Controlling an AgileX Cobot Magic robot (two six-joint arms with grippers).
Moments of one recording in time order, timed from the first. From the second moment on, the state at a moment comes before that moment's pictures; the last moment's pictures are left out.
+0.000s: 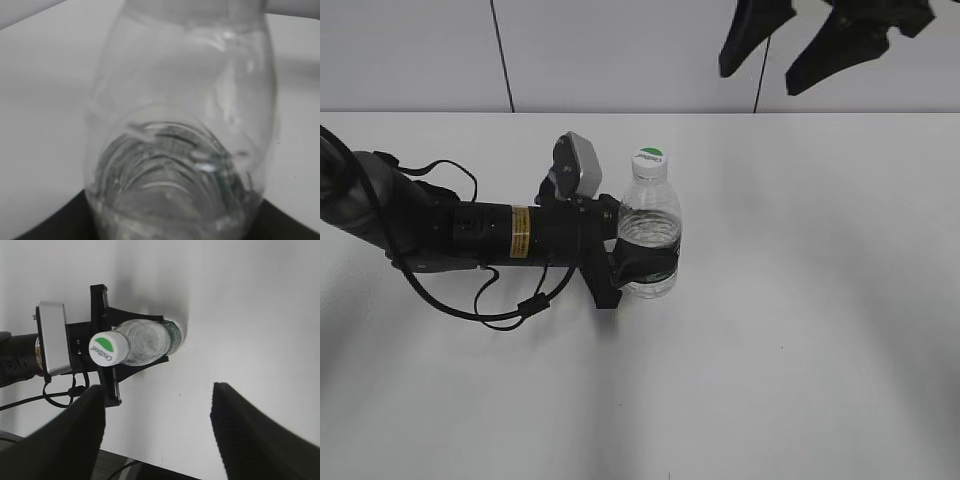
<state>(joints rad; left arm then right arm) -0.38 2.25 -1.10 1.21 -1.02 -0.54 0.43 1.74 -1.70 0.29 1.21 0.17</state>
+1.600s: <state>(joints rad) -0.38 2.25 -1.10 1.22 -1.02 -0.55 0.64 2.07 -1.91 0.12 1.22 0.36</state>
